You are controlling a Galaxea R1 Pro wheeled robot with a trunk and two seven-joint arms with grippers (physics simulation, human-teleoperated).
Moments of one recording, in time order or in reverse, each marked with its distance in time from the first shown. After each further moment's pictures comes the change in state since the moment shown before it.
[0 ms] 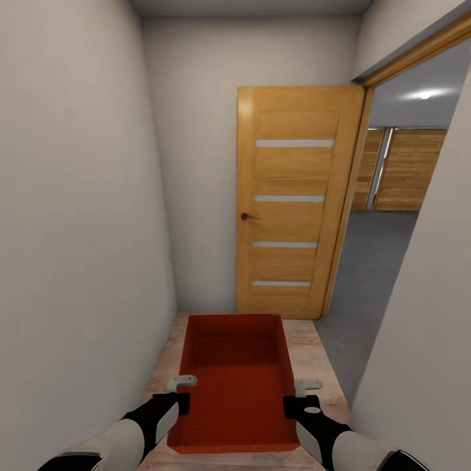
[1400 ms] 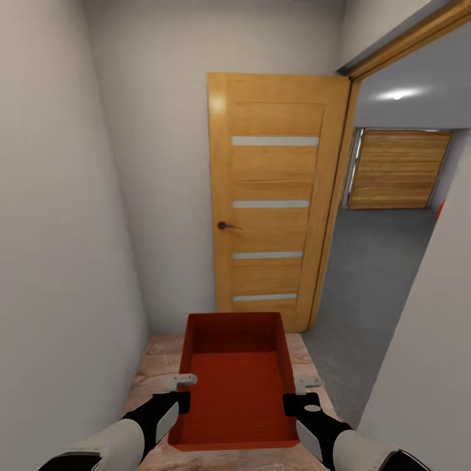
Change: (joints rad) left arm 0.000 -0.001 0.005 -0.002 -0.001 -0.014 -0.001; right arm 0.000 -0.007 0.009 -0.019 -0.001 0.001 -0.006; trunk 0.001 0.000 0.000
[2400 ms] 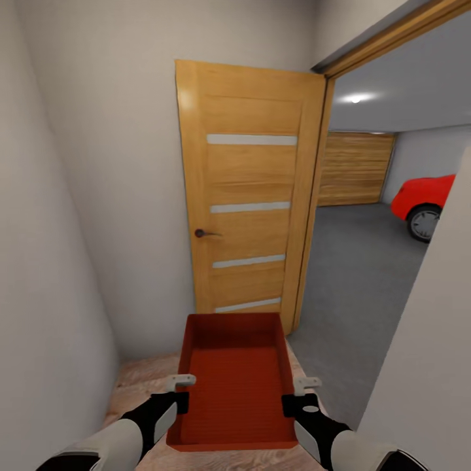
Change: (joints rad) left arm 0.000 0.009 -0.002 0.002 -0.001 0.003 -0.011; right arm 0.000 0.011 -0.002 0.007 0.001 -0.001 -0.010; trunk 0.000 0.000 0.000
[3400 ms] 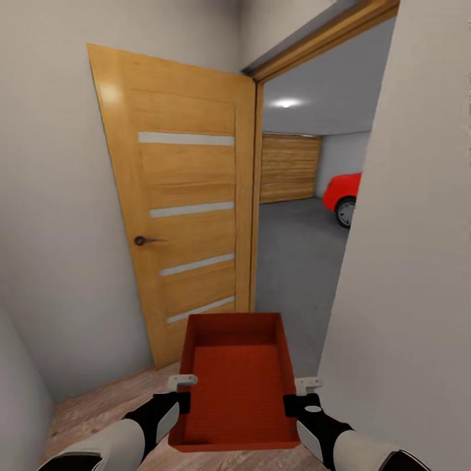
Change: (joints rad) left arm 0.000 -0.011 0.000 0.000 0.002 0.000 0.015; right arm 0.000 -0.011 -0.002 0.000 0.000 0.000 0.017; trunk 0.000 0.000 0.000
